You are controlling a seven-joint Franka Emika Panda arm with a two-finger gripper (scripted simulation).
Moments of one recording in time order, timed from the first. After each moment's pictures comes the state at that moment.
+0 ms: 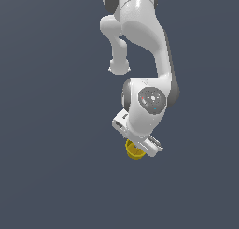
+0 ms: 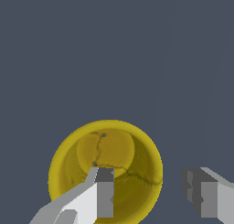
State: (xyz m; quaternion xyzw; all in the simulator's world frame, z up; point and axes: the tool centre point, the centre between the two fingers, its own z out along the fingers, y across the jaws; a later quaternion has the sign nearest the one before) arm 0.087 0.051 0.114 0.94 -0.33 -0.02 0.06
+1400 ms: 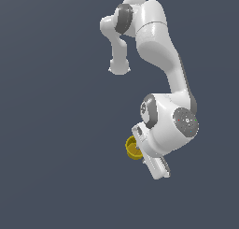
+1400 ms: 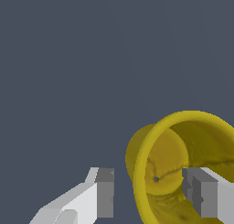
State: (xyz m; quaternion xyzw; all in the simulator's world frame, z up) arm 0.131 0.092 0.088 0.82 -0.56 0.04 0.11
